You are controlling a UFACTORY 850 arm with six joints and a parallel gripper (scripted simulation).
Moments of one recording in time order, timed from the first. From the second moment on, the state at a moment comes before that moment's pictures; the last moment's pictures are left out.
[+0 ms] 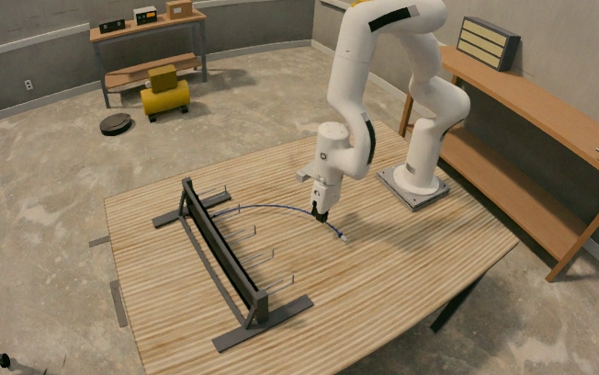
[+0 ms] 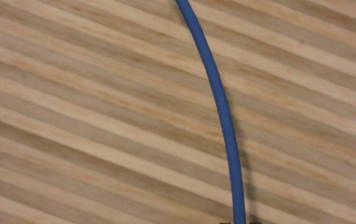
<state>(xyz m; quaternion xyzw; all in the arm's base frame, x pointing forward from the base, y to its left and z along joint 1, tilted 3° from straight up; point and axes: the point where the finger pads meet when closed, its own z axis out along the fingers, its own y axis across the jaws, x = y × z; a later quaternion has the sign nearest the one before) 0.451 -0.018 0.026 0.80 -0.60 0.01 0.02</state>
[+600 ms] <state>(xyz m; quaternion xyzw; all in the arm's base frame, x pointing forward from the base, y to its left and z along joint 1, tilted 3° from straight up) 0.527 0.021 0.064 0.77 -0.63 0.01 0.02</state>
